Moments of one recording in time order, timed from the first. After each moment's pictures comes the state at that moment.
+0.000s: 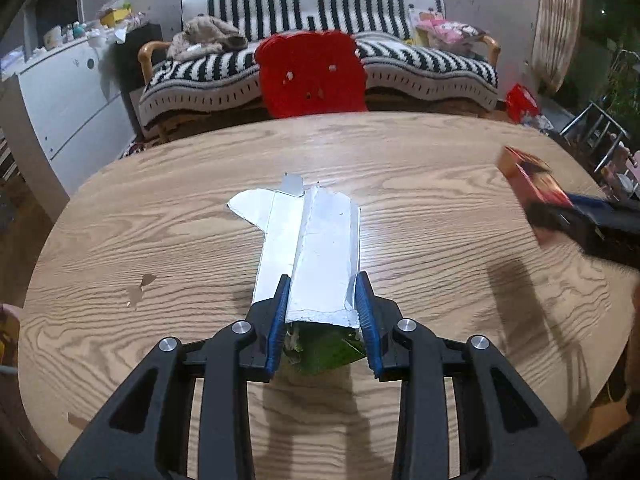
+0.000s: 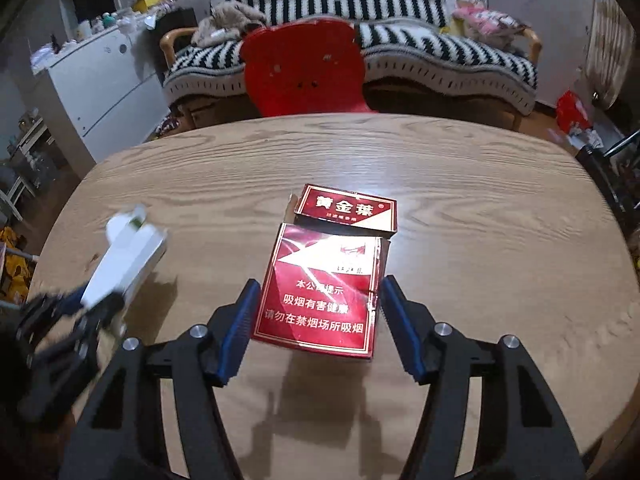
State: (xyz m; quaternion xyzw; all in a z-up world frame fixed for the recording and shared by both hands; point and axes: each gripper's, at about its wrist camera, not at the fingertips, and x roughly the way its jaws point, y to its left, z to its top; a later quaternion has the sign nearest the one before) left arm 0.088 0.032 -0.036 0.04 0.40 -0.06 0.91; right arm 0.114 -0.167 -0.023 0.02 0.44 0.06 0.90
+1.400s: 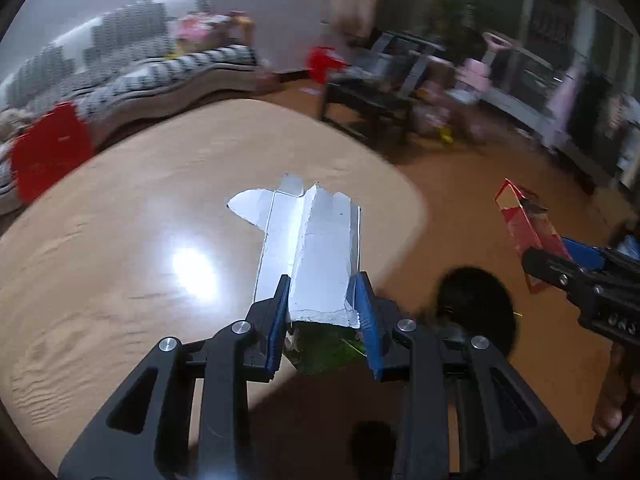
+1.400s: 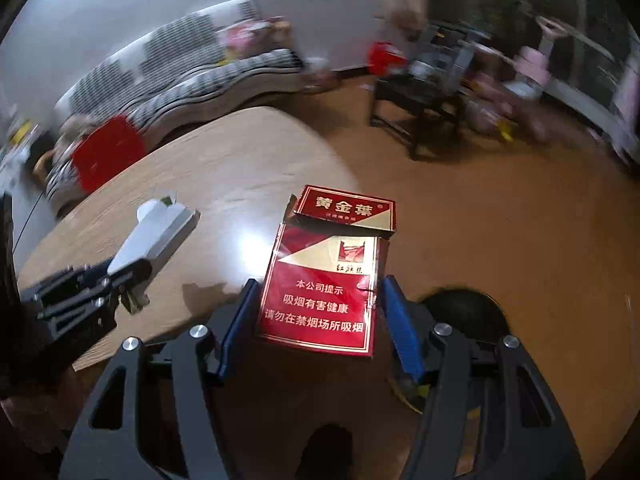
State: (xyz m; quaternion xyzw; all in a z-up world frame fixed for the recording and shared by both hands) left arm -0.070 -0.388 -0.026 0.12 0.39 -0.37 0.84; right arm -0.231 -0.565 -0.012 0.18 0.38 -0.21 0.89
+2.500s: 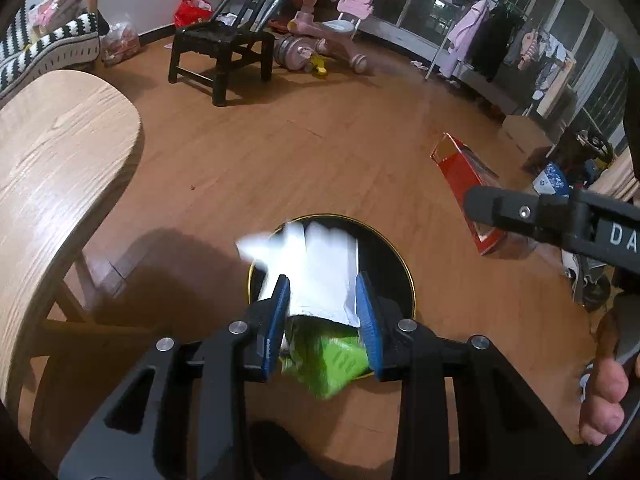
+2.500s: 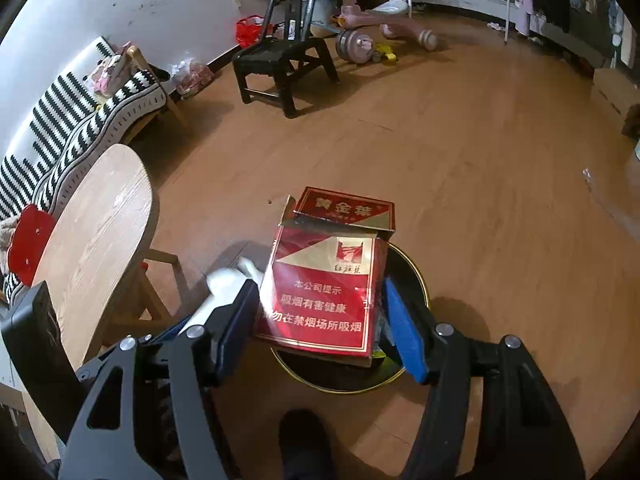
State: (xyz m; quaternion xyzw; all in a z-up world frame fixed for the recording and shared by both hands) left arm -0.140 -0.570 -0.115 0.15 0.45 -0.53 0.70; right arm -0.324 -0.701 -0.067 0.32 0.39 -0.34 0.79
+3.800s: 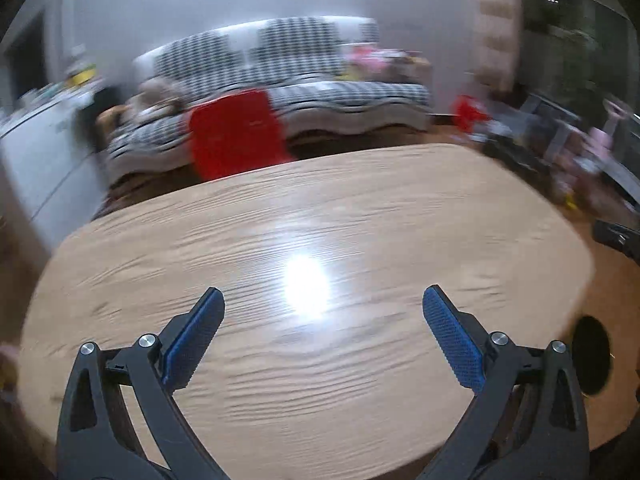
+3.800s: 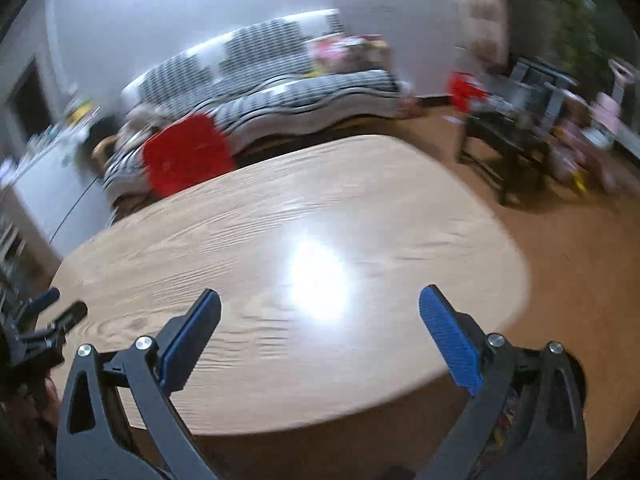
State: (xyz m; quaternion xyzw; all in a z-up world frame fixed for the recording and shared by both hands) left arm 0.028 -0.087 0.018 0.07 0.34 -0.10 0.93; right arm -0.060 -0.408 0.021 0.12 0.34 -0.07 0.93
